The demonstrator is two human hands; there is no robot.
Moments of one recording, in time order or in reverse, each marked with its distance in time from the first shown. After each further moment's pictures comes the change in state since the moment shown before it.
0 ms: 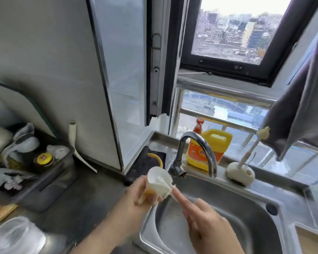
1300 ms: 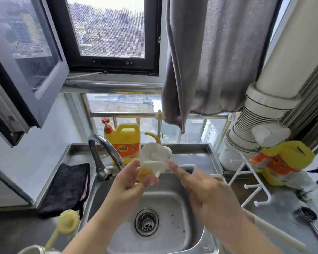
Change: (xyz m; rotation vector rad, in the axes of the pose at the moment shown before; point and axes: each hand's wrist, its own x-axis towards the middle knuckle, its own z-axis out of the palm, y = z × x) left_hand 0.029 0.065 0.179 -0.312 -0.426 0.311; right_hand -0.090 0.087 -0.136 -0.215 0.195 0.280
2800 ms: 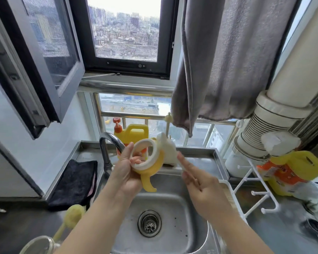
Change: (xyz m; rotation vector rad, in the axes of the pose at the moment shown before) left_hand 0.044 0.024 -0.012 -1.207 0.489 -0.562; right_hand 0.021 0.006 0.032 0.574 0.154 0.011
